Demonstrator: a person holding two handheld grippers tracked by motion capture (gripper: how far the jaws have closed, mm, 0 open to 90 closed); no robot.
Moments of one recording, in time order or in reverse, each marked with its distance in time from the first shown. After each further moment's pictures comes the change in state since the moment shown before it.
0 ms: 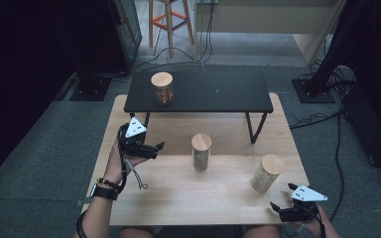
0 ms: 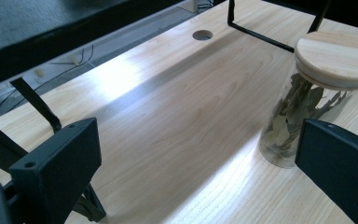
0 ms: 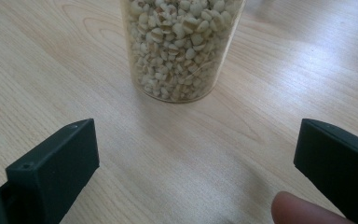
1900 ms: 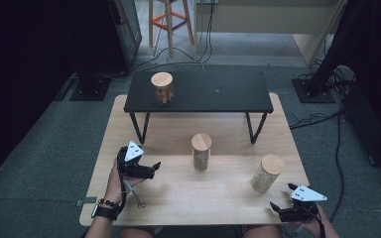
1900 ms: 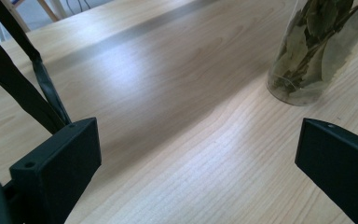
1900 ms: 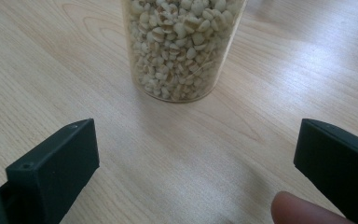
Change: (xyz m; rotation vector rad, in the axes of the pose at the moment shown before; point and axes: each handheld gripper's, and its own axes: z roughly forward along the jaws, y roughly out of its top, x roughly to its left) left arm -0.014 -0.079 0.011 0.034 0.015 -0.053; right arm 0.001 0.001 0.000 0.002 -0.001 -0.002
